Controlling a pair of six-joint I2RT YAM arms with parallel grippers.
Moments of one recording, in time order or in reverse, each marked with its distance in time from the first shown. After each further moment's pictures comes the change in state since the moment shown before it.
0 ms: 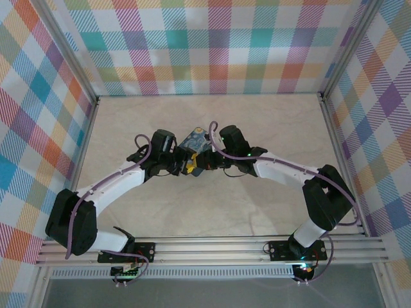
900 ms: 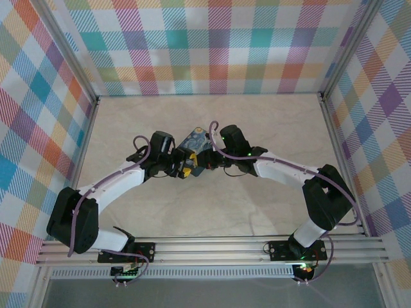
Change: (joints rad) left arm 0.025 0.014 -0.031 -0.007 0.008 0.020; right arm 0.002 0.002 0.000 0.007 0.039 -0.026
